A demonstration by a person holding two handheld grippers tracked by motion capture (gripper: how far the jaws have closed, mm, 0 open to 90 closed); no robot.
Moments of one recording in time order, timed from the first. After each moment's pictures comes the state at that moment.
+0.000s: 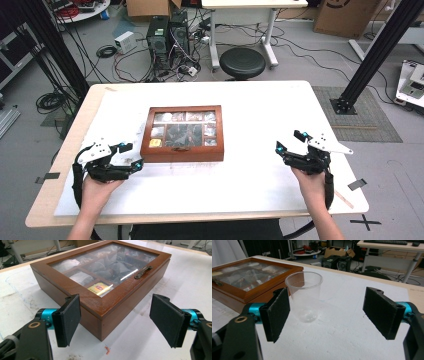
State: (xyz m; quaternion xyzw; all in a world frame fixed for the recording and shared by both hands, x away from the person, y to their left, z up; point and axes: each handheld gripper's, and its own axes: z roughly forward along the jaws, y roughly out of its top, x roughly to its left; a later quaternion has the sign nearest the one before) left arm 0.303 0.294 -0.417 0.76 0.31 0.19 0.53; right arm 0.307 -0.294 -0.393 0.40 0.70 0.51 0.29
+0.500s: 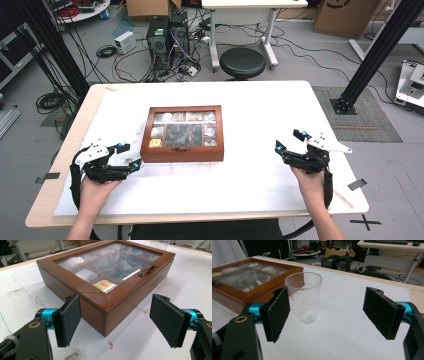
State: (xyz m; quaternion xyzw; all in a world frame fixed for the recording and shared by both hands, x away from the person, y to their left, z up) left arm 0.301 0.300 -0.419 0.76 0.32 0.20 0.53; right arm 0.309 -0.293 -0.393 0.41 0.70 0.52 0.28
